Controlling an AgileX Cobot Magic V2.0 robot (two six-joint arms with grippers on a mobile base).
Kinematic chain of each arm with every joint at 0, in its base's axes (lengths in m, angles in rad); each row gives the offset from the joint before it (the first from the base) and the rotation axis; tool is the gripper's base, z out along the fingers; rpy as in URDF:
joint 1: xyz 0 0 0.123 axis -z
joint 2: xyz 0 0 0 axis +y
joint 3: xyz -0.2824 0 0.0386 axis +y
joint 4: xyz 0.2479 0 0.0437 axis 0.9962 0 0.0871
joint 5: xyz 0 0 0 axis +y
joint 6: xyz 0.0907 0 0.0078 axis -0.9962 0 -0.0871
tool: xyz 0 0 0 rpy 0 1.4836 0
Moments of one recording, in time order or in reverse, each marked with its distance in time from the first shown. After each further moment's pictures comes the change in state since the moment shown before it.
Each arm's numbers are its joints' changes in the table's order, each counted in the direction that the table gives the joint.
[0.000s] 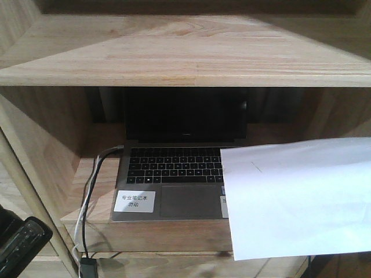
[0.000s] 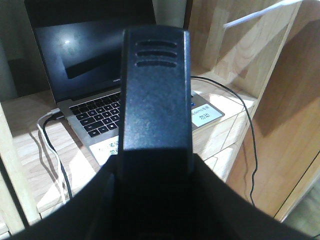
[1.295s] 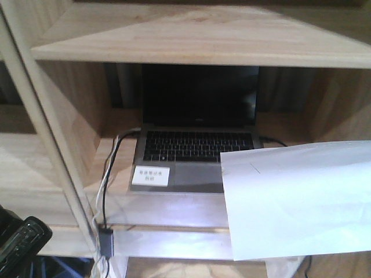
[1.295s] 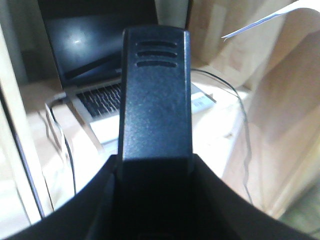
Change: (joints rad) left arm 0.000 0.000 0.000 0.000 0.000 0.000; right arm 0.000 0.000 0.000 -0.001 0.014 0.000
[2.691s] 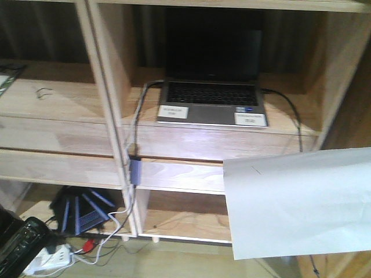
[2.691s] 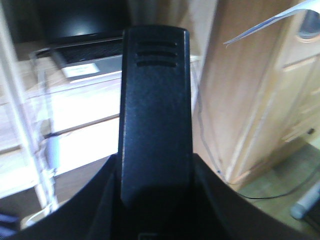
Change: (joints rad) left arm 0.000 0.000 0.000 -0.001 0.001 0.000; right arm 0.000 0.000 0.001 0.001 0.000 0.000
